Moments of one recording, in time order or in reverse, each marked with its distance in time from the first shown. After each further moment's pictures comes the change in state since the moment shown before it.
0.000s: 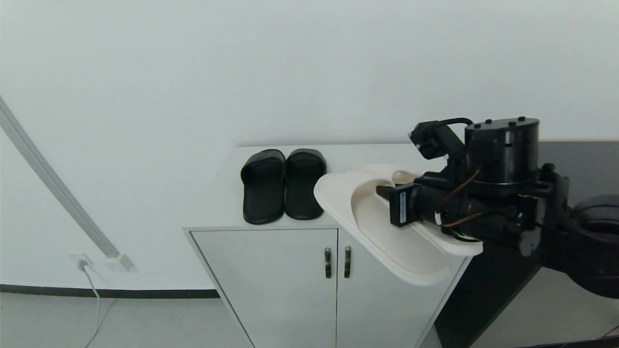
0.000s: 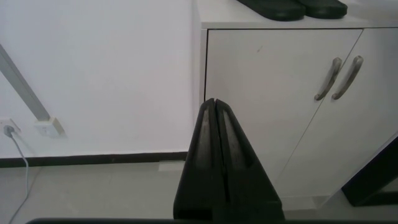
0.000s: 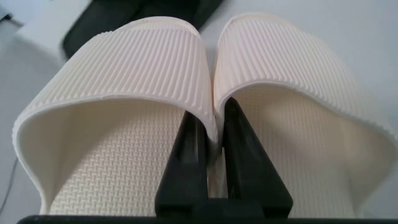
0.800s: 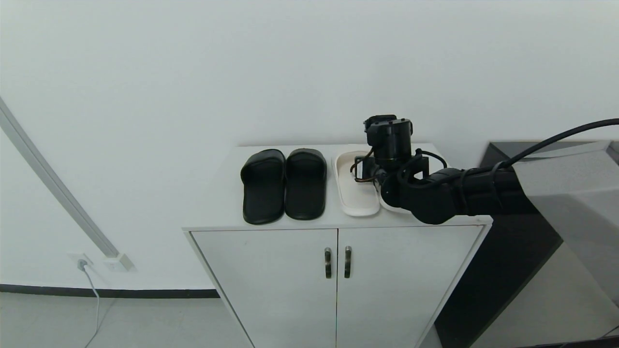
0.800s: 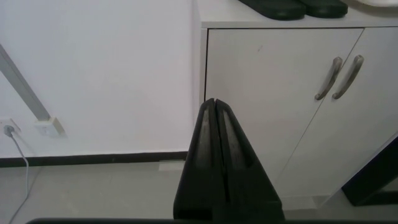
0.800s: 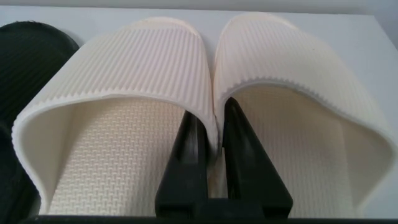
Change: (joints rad) left arm 0.000 0.000 0.000 0.001 0.000 0.001; right arm -0.068 0.522 -0.671 0.095 -0.490 0.023
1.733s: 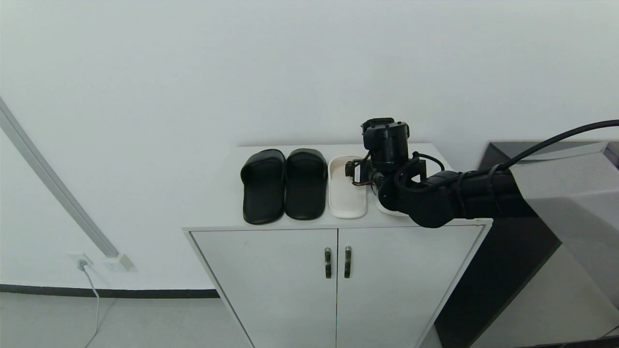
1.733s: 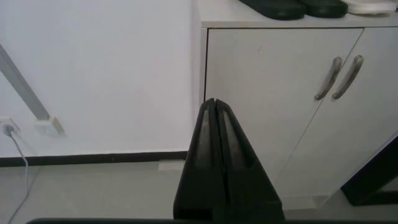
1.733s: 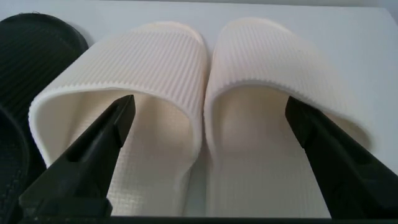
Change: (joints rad) left arm 0.000 0.000 0.000 0.001 0.000 -0.002; right arm 0.011 0.011 0.003 0.001 -0.004 0.013
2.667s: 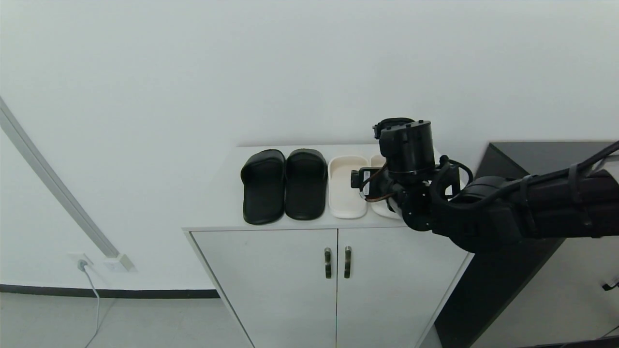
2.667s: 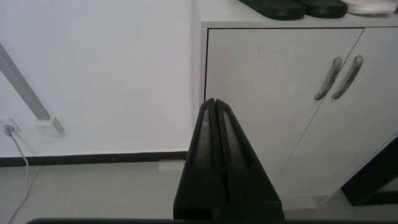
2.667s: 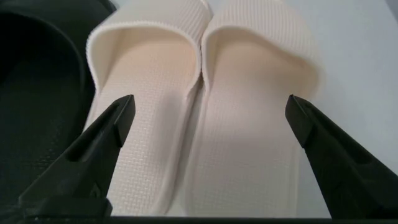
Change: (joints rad) left arm 0.000 0.000 0.000 0.000 0.000 0.000; right arm 0.080 -0.222 0.293 -0.003 -0.010 0.079
